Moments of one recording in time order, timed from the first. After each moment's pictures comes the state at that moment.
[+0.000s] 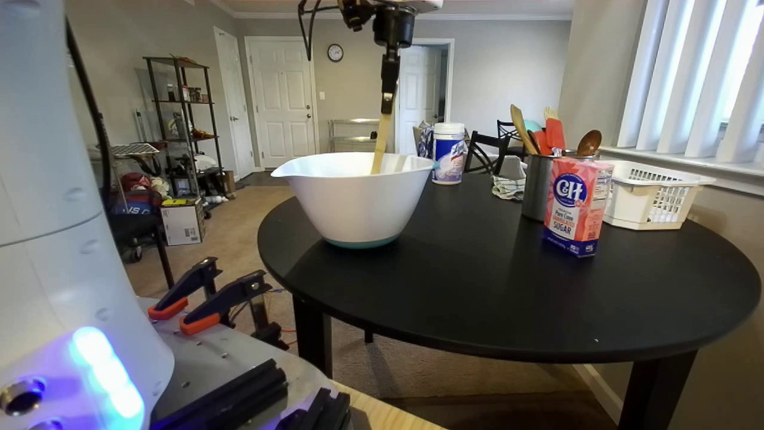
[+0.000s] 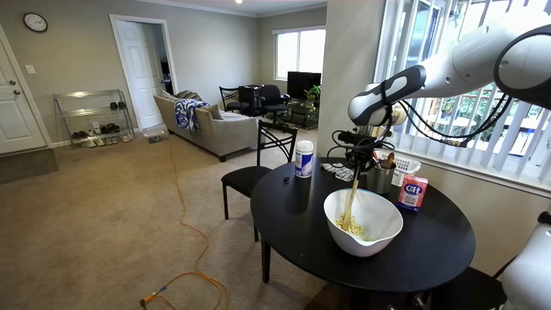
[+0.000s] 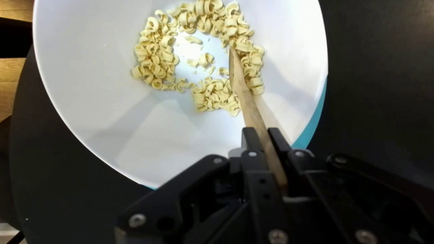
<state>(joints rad) 0.02 0.13 -0.05 -2.03 0.11 2.12 1.03</state>
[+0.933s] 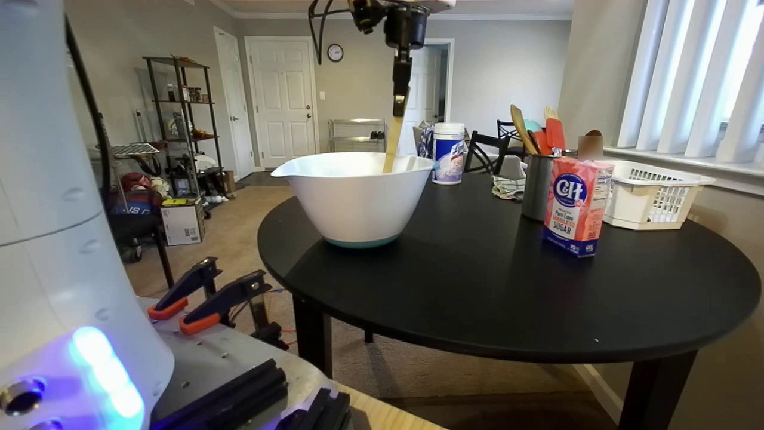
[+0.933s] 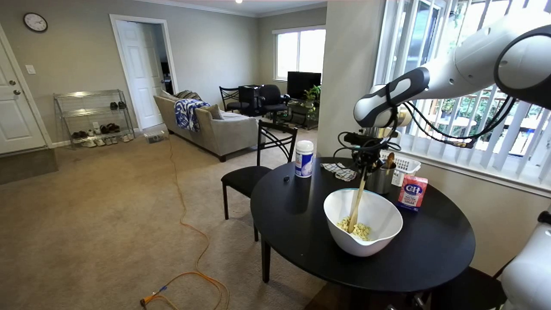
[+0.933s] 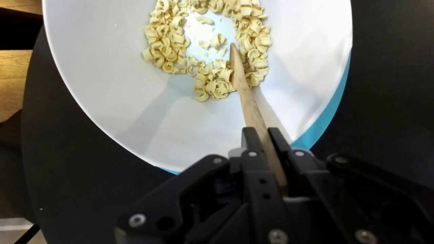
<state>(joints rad) 0.01 0.13 -0.09 -2.05 0.08 2.13 1.03</state>
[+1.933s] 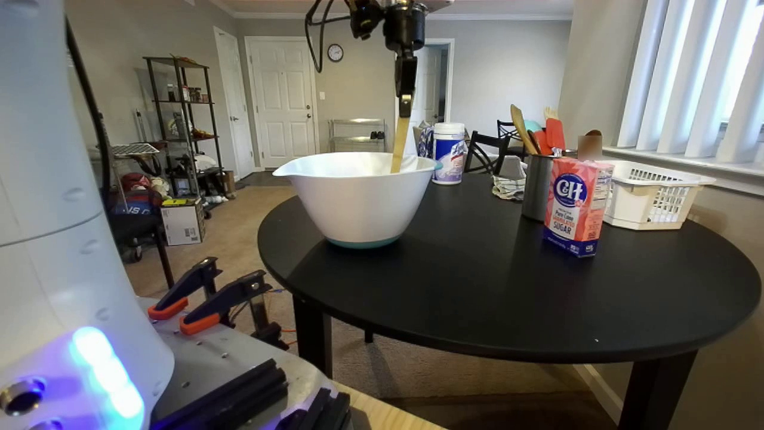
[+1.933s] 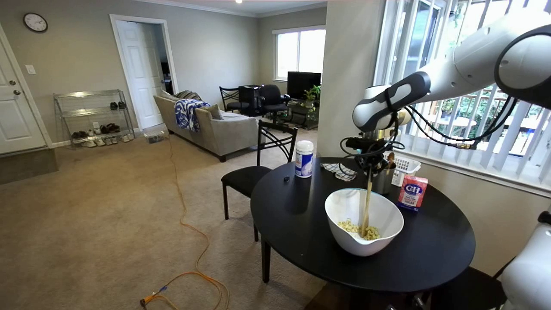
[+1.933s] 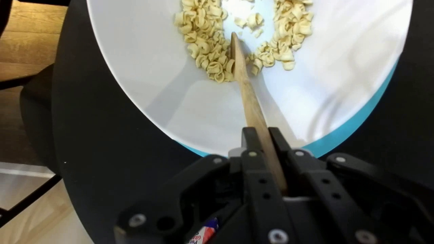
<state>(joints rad) 0.02 0.13 -0.07 -2.05 -0.08 2.08 1.03</state>
